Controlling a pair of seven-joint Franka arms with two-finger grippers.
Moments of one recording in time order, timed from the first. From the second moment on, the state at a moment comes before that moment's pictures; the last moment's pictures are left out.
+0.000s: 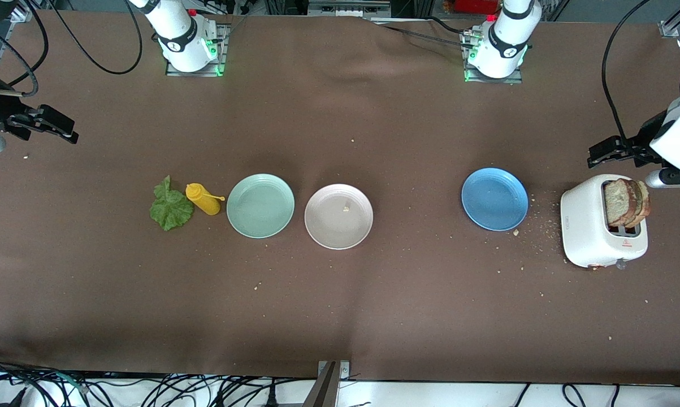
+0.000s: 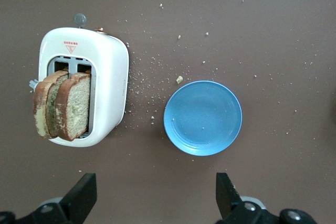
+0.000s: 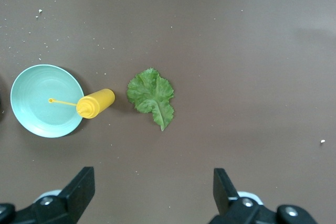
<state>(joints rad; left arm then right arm) -0.03 0.08 0.06 -1.64 0.01 1.63 0.00 -0.03 -0.04 0.00 -1.71 -0.01 1.65 0.03</state>
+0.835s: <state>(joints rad) -0.03 0.08 0.06 -1.64 0.01 1.63 0.00 -0.03 -0.04 0.00 -1.71 -0.01 1.65 0.03</state>
